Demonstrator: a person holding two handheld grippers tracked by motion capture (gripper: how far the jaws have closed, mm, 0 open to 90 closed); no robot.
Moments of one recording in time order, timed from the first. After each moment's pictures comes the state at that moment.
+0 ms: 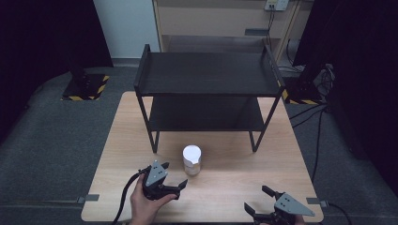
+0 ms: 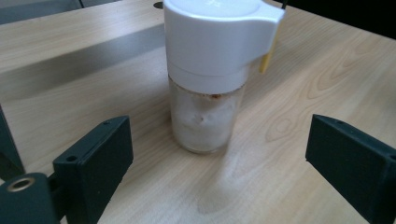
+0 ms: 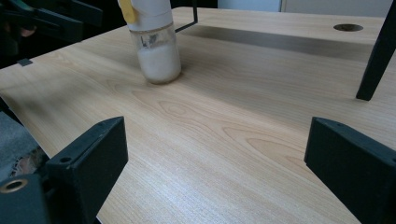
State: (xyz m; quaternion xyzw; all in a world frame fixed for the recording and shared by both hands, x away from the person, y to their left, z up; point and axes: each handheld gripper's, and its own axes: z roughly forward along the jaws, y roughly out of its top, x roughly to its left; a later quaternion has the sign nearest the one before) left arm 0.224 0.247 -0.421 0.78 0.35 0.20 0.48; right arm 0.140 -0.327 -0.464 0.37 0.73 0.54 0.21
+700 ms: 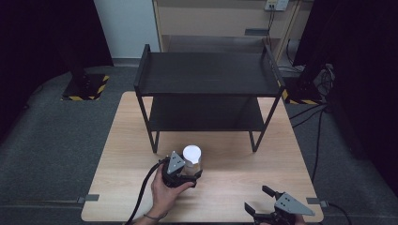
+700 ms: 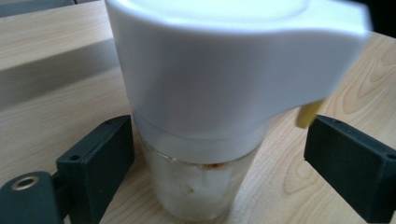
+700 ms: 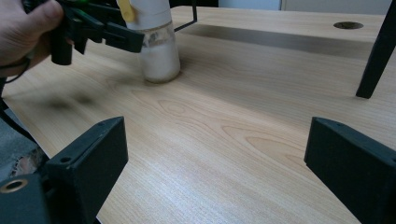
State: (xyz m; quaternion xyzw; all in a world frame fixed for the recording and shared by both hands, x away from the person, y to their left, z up) left arm 0.267 0.205 -0.445 0.78 0.35 0.19 0.49; right arm 0.141 -0.328 -0.465 0.37 0.73 0.54 0.21
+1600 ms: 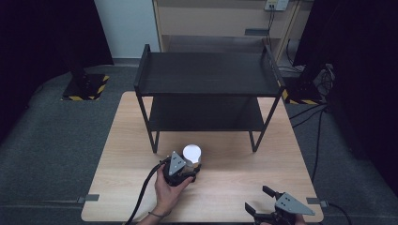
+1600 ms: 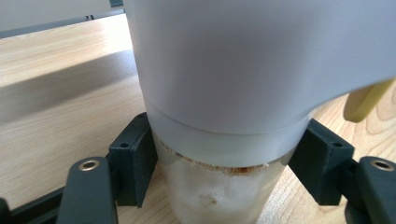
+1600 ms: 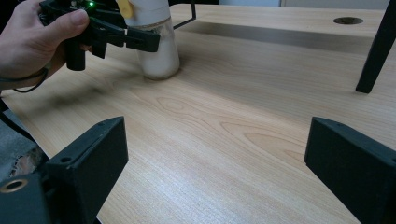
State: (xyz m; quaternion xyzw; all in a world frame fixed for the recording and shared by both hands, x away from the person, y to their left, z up) left arm 0.263 0.202 -0.469 0.75 0.35 0.23 0.51; right arm 0.142 -0.330 -0.467 0.38 0.73 0.54 0.20
